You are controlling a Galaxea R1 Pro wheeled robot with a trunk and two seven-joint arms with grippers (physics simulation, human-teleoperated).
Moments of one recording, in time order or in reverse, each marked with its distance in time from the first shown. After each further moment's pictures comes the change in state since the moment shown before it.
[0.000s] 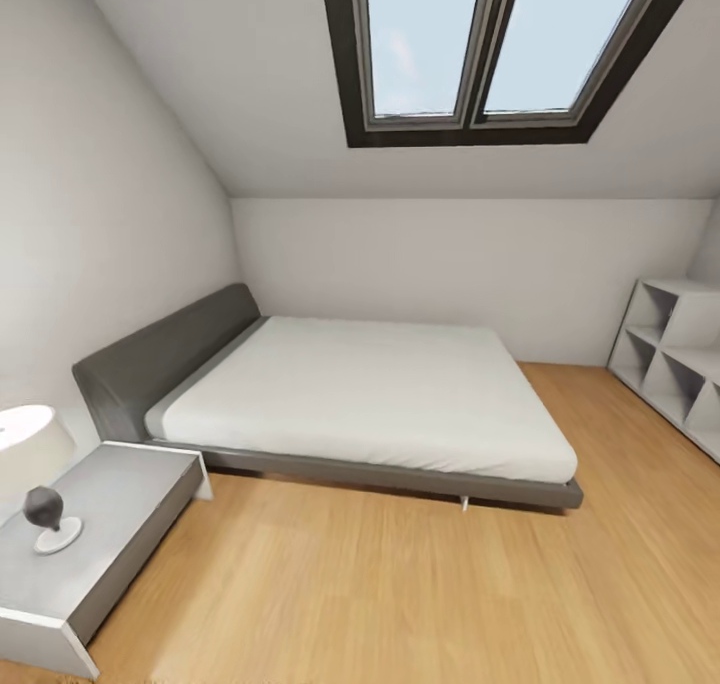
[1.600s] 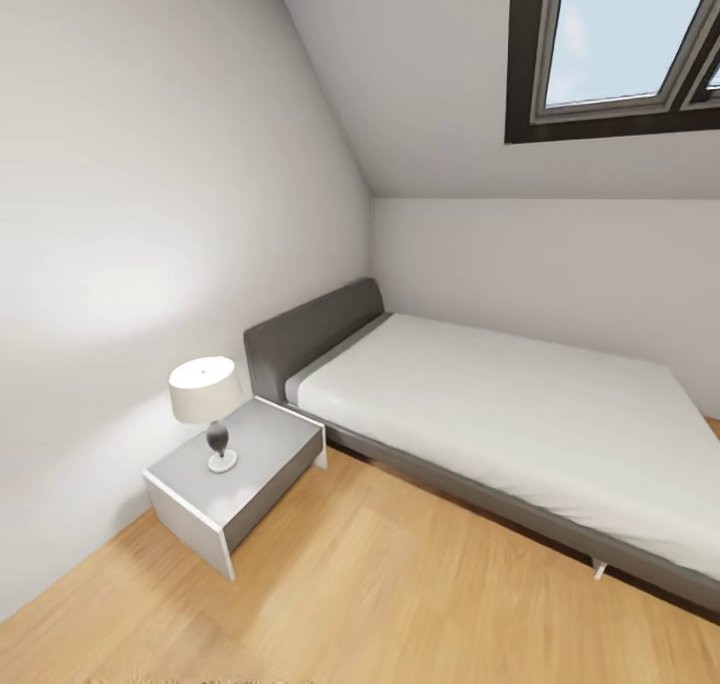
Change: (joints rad) left arm 0.000 -0.001 0.001 0.002 0.000 0.000 0.001; right arm 0.000 0.001 -0.002 0.000 0.000 0.000 0.000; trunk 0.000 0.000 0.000
